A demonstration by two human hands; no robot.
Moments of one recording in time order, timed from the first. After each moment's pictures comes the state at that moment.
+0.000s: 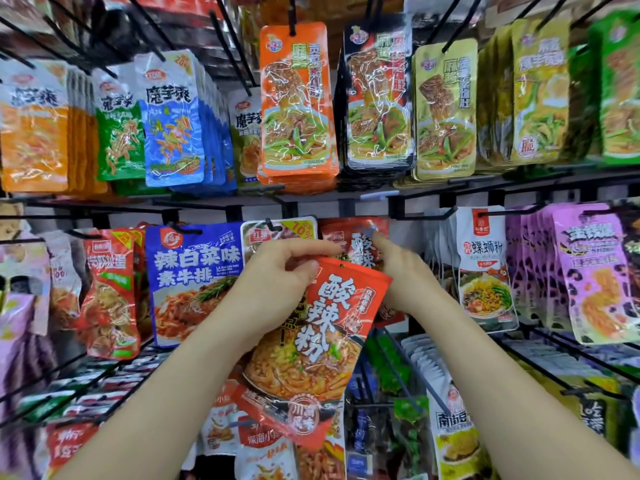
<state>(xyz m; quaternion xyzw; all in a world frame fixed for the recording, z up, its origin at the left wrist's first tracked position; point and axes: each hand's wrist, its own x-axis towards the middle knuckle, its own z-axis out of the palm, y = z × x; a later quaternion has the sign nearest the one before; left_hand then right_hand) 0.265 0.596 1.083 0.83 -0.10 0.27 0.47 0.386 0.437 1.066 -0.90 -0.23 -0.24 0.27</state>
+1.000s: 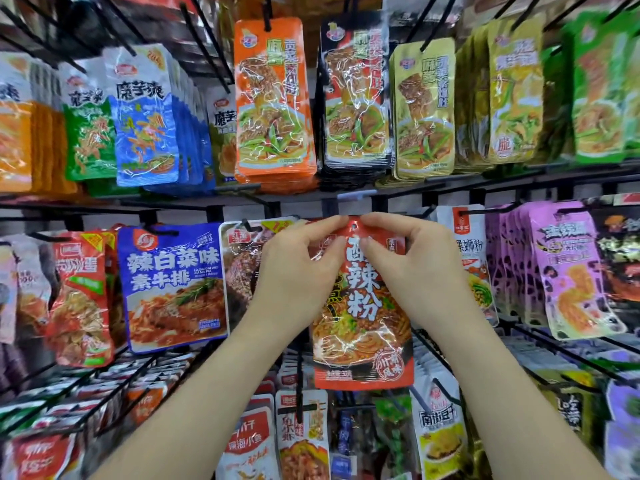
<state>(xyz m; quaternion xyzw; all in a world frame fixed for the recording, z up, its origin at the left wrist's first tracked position) 0.290 0.554 1.081 0.78 -0.16 0.47 0.38 0.311 0.410 1.080 -0.73 -0.26 -0.34 0.53</state>
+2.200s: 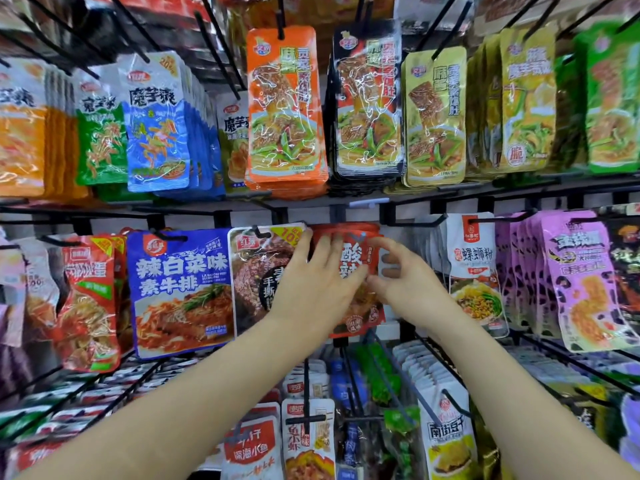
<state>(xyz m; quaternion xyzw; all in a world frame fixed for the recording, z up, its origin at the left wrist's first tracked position) 0.330 0.566 1.063 0.86 -0.09 0.40 -0.31 0.377 0.416 1.060 -0.80 -0.26 -0.19 0.50</state>
